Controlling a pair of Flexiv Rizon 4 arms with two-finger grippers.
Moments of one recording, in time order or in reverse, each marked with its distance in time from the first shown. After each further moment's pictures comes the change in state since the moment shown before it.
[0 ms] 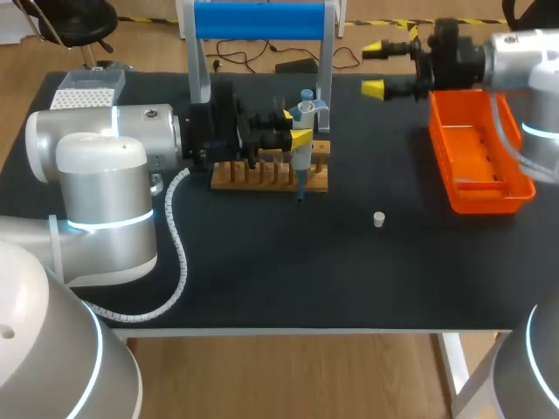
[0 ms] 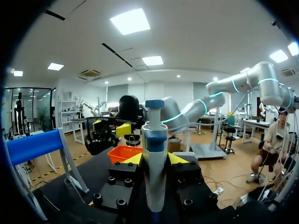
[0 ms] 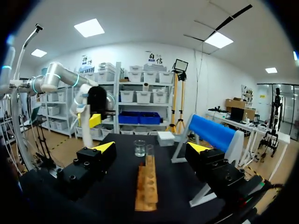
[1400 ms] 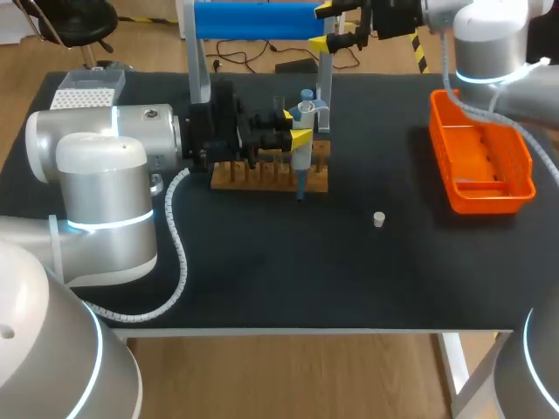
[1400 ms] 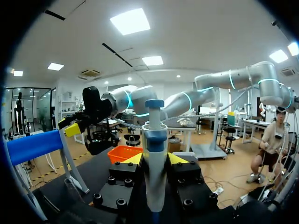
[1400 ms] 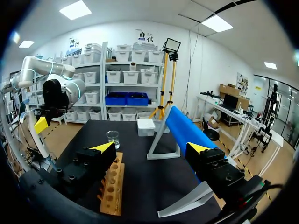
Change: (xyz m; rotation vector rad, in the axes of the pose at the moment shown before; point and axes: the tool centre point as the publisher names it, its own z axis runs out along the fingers) left arm 0.000 0.000 0.000 0.000 0.000 0.000; right arm -0.094 0.007 0.081 0.199 -0.065 -0.001
